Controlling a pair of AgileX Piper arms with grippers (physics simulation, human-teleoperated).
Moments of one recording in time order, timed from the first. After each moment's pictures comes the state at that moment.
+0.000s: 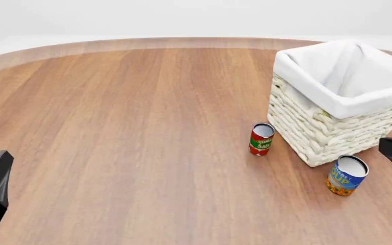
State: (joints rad) left arm 0.00 0.01 0.00 0.00 0.00; right arm -0.03 0.52 -0.56 0.70 -0.07
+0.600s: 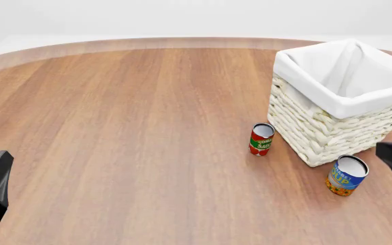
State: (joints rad) left arm 0.00 0.01 0.00 0.00 0.00; right arm -0.04 0.53 -0.54 0.69 -0.08
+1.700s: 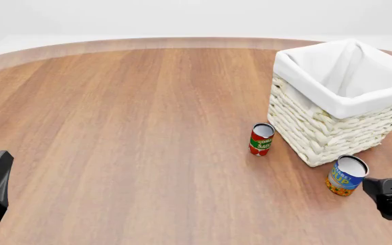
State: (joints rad) left arm 0.00 0.01 0.00 0.00 0.00; right arm -0.05 0.50 -0.37 0.67 -0.12
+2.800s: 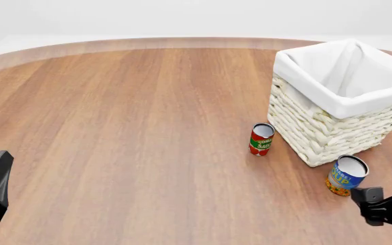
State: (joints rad) left arm 0.00 0.01 0.00 0.00 0.00; right arm -0.06 0.60 -0.25 0.49 -0.11
